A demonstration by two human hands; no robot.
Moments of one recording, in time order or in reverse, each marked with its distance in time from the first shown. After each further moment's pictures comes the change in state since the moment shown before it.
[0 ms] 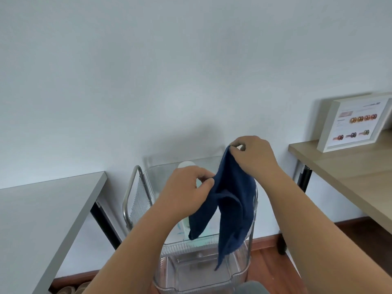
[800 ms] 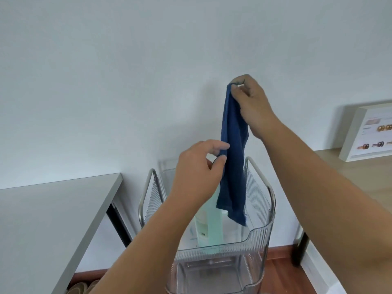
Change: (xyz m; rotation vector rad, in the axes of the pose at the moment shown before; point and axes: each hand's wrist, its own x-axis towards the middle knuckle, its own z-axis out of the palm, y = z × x) left_hand 0.016 0.023 -0.025 -0.196 0.343 0.081; right_hand 0.079 -0.081 -0.021 0.693 0.034 -0.268
